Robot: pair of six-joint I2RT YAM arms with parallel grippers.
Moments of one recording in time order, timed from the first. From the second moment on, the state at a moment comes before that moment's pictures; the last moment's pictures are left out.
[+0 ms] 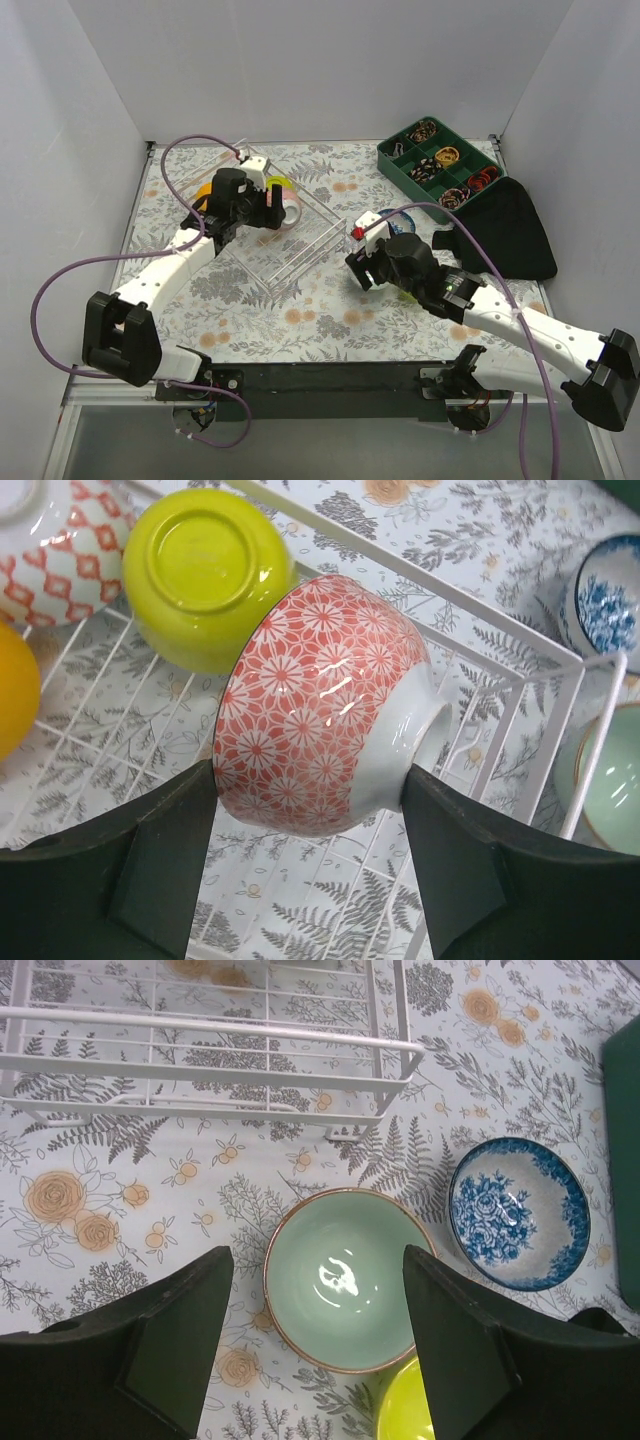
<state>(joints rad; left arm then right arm) -0.35 1.38 1.04 -0.22 0.09 -0.18 0.97 1.00 0.75 -0.22 0.25 -0.06</state>
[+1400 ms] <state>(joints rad) -0.81 1.17 1.06 -0.27 0.13 0.68 0.48 1.47 1.30 -0.27 -1.07 -0.08</state>
